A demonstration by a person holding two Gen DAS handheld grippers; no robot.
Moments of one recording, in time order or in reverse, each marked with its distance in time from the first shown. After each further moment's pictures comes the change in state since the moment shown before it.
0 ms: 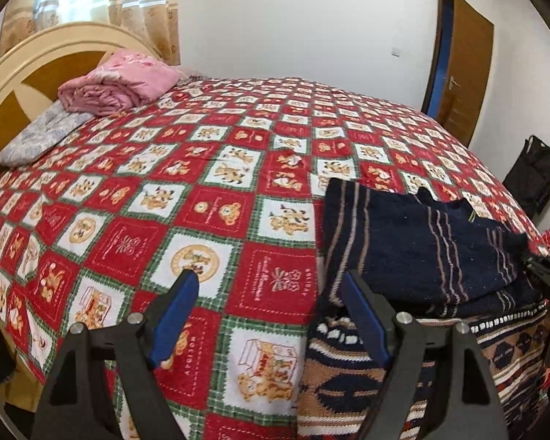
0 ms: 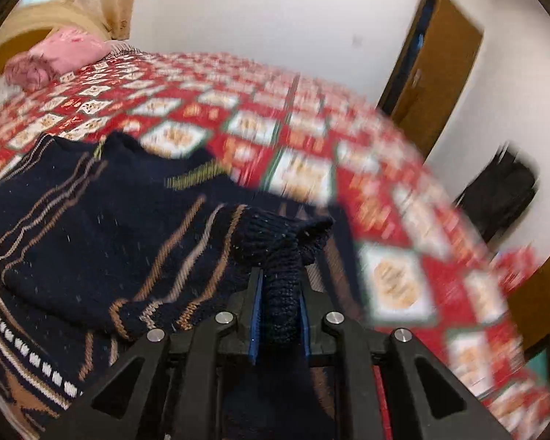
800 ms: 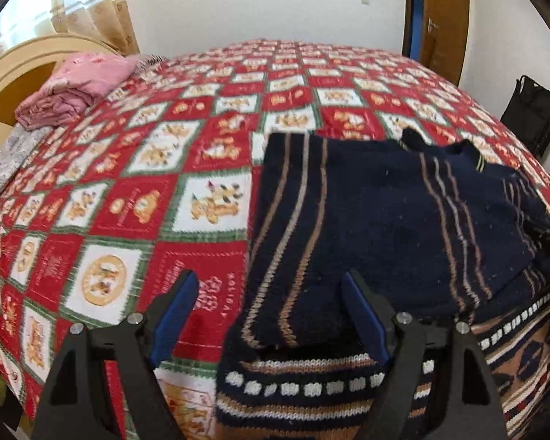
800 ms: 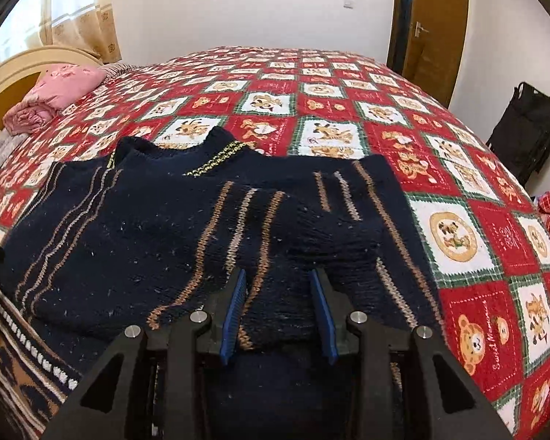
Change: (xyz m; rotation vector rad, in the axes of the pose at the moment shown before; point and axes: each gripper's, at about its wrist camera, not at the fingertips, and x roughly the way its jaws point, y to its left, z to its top) left arm 0.081 -0.074 -0.002 0.153 0.156 0.008; right arm -0.004 0.013 -0.002 0.120 0.000 0.081
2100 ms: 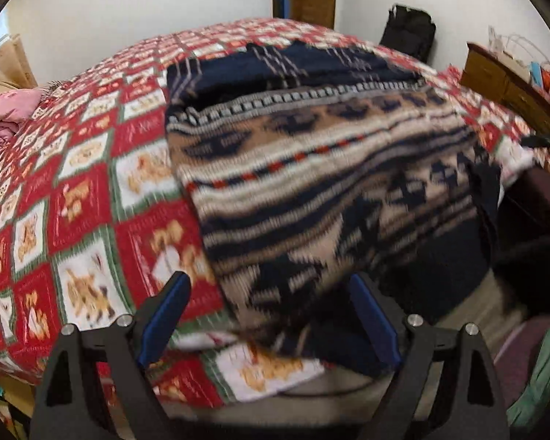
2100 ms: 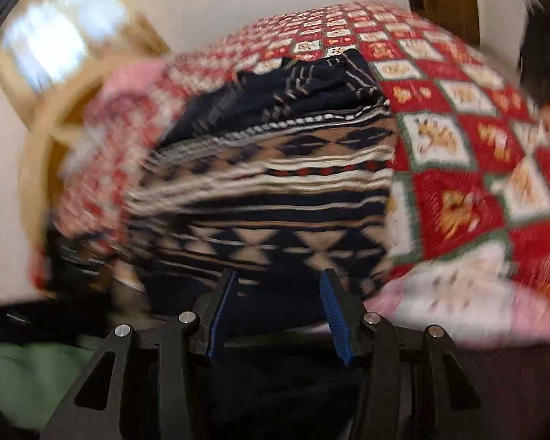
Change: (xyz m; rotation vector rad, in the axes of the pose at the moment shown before) left arm -0.123 0.029 -0.183 0.376 0.063 -0.324; right arm -0.206 0.025 -0.187 -0.017 0.176 0.315
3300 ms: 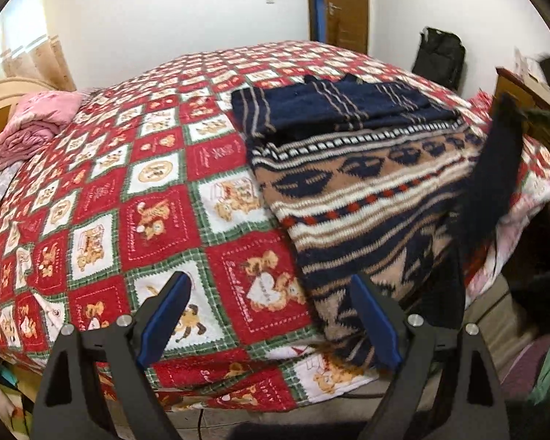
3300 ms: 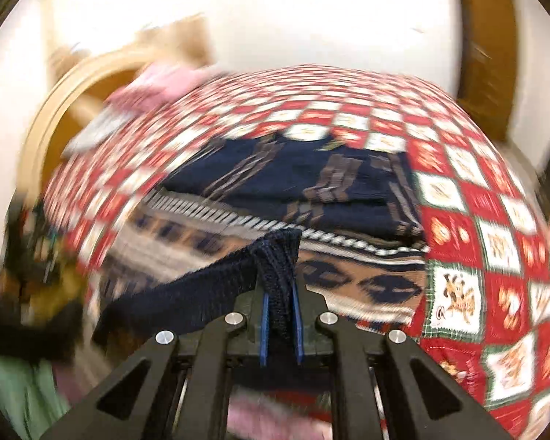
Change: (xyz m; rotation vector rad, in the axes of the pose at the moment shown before) left arm -0.029 0.055 0.010 -0.054 -0.091 0.106; right arm 0.011 0.020 0.106 -0.043 -0.217 -0.021
